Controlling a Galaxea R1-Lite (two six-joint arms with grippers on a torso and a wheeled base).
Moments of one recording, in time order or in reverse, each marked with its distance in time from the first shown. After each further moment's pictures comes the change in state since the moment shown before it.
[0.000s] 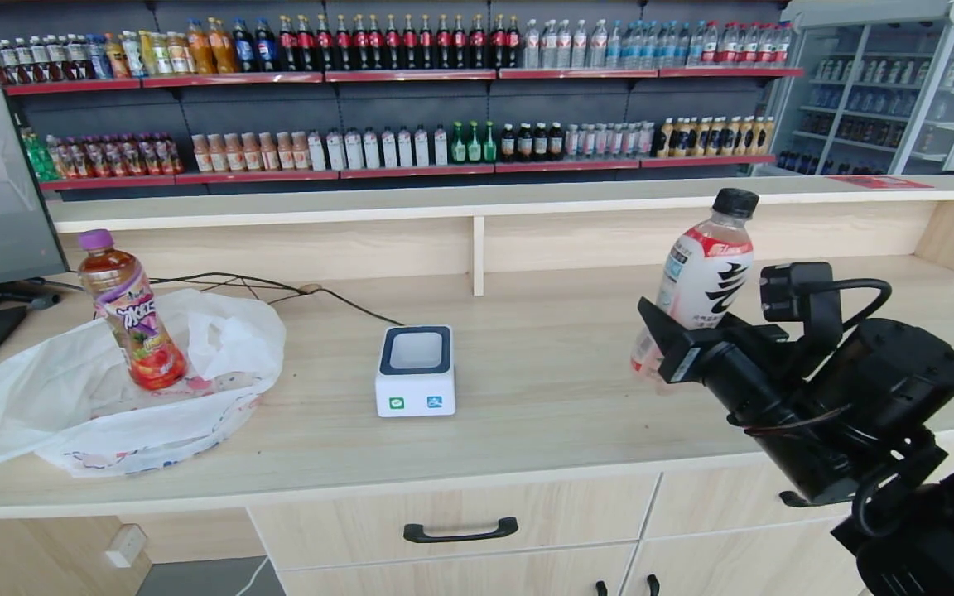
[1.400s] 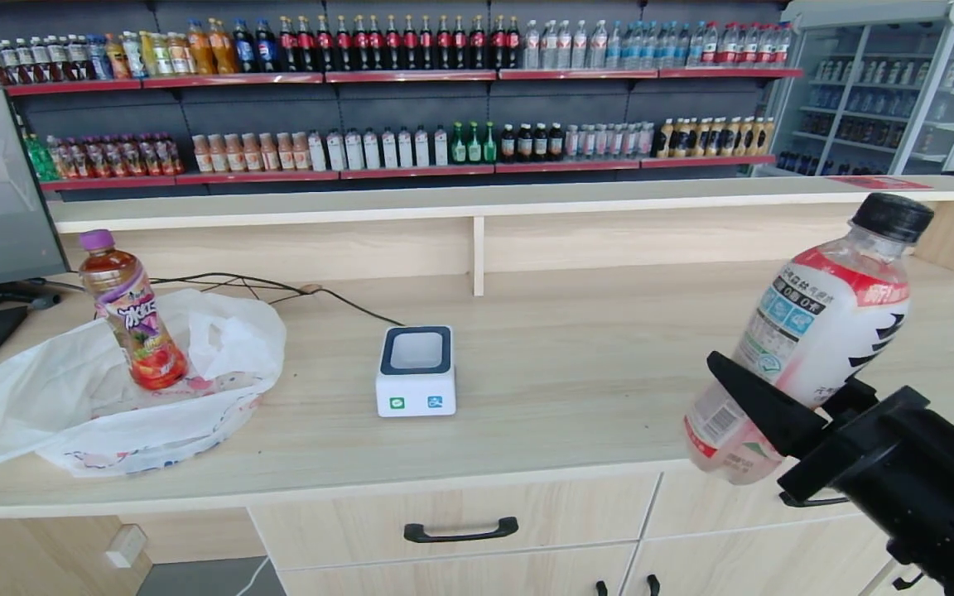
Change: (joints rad) left arm 0.000 0.000 0.000 0.000 0.000 0.000; right arm 0.175 -0.387 0.355 0.000 0.055 0.033
